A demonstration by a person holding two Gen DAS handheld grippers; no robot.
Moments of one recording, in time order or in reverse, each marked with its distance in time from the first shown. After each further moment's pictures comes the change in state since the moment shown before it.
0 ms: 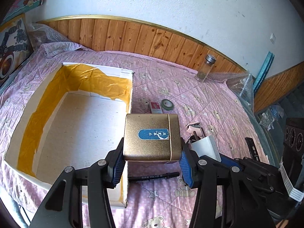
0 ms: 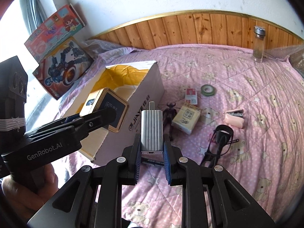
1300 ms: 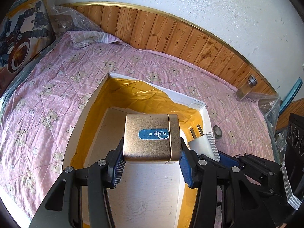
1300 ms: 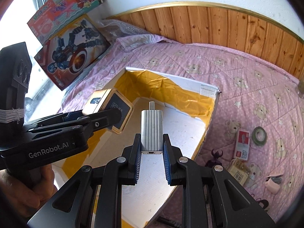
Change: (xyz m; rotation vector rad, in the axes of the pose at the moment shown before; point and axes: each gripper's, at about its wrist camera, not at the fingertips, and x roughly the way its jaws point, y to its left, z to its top) left arm 0.051 0.132 0.093 -0.138 0.087 0.133; right arm 0.147 0.063 0.114 -0.147 0.145 0.078
